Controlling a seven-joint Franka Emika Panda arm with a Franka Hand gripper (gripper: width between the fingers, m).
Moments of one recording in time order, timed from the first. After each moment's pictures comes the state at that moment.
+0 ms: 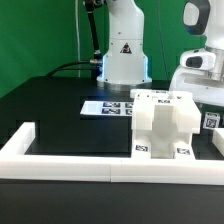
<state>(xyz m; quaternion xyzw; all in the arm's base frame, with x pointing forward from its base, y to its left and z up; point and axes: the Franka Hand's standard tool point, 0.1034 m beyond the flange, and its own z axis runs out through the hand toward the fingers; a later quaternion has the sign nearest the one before) 0.418 0.173 0.007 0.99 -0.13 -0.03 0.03</state>
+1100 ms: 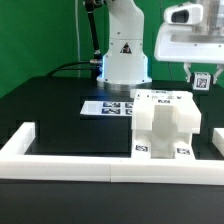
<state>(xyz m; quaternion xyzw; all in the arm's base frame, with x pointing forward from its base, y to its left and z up) 0.439 0.131 0.105 1.00 -0.07 -0.06 0.00</state>
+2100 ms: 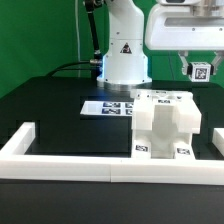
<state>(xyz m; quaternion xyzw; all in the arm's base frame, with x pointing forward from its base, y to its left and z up) 0.517 0.100 0.136 1.00 -0.01 -0.04 -0.01</state>
